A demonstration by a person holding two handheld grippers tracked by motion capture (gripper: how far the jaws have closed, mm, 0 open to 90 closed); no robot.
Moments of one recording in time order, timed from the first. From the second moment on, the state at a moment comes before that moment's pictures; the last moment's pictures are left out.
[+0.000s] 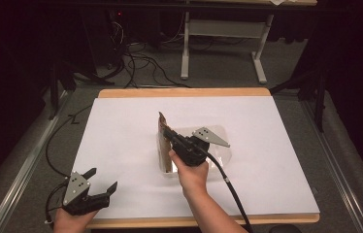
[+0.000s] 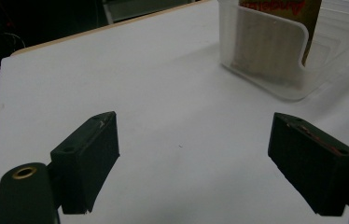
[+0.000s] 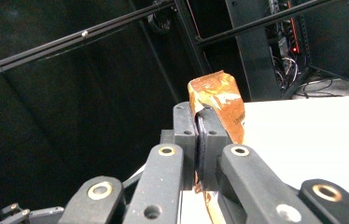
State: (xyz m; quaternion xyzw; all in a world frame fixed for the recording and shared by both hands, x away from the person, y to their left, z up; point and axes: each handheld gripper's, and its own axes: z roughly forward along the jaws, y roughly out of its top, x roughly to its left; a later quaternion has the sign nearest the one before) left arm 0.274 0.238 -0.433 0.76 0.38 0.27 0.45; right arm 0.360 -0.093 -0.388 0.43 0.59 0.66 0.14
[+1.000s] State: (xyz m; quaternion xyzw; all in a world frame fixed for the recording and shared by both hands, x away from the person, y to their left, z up) left arm 0.275 0.241 -0.432 0.76 0.38 0.27 0.45; right arm 0.352 -0.093 -0.391 0.42 0.63 0.64 0.13
